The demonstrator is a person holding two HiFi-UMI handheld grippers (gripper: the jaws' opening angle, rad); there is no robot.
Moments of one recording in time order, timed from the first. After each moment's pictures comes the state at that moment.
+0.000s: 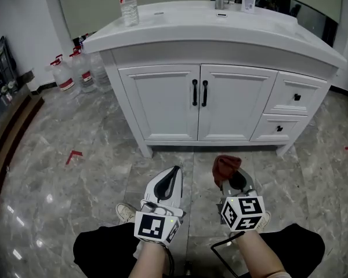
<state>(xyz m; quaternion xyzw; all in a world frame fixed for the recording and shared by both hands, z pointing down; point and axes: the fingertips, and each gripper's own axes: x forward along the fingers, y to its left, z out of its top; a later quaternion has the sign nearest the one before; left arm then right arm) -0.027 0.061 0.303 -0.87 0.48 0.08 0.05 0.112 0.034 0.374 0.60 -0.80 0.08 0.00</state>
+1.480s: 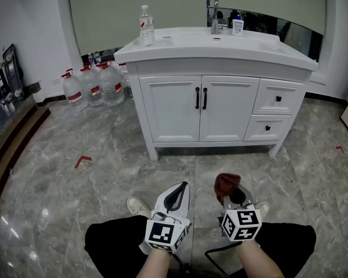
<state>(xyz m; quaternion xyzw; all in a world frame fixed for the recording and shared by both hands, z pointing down) -0.052 0.224 0.299 -0.89 0.45 0.08 0.05 0.080 0.208 0.356 0.63 -0.78 0.07 0.01</state>
